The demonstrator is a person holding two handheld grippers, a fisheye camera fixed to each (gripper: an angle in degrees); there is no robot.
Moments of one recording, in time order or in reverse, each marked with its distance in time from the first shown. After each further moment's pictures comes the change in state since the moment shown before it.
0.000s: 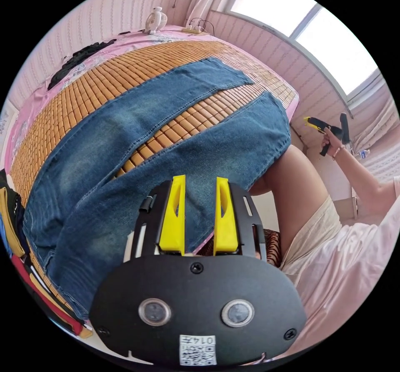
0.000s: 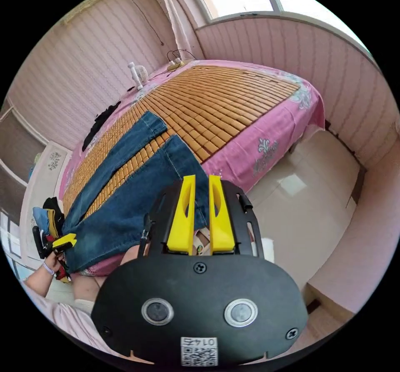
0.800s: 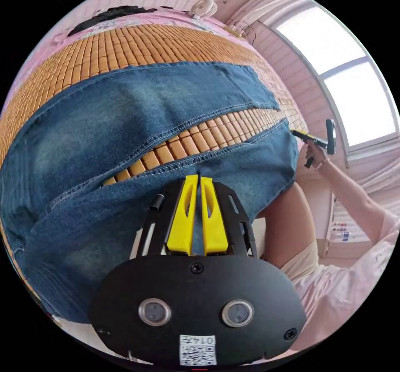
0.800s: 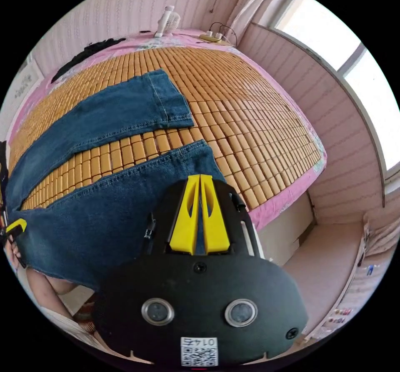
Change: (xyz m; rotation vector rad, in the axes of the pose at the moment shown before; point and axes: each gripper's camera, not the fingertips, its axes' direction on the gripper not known) left arm -0.120 0.074 -0.043 0.069 0.227 -0.293; right arm -0.152 -0.042 0.116 -0.071 0.322 -0.255
